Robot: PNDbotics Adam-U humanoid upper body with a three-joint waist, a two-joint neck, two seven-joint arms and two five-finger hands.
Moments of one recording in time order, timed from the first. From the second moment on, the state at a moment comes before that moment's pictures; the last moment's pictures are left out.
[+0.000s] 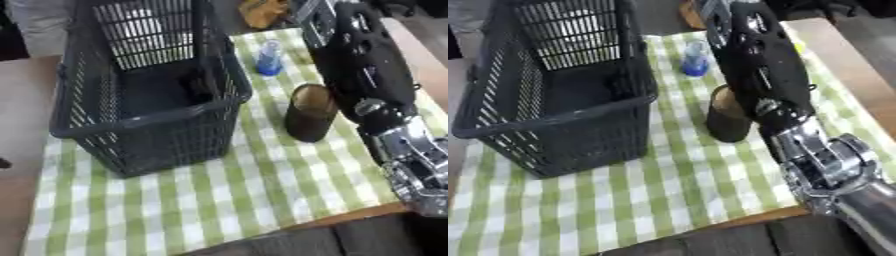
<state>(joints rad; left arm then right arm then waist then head) -0.14 0.18 0.07 -1.66 0.00 -0.16 0.25 -1.13 -0.25 0.12 -1.09 1.08 -0.37 -0.11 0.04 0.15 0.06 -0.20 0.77</state>
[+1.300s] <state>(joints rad) -0.14 0.18 0.07 -1.65 0.00 -0.16 0.25 -1.13 -0.19 0.29 -1.09 0.60 -0.75 0.37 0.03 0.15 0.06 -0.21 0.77</state>
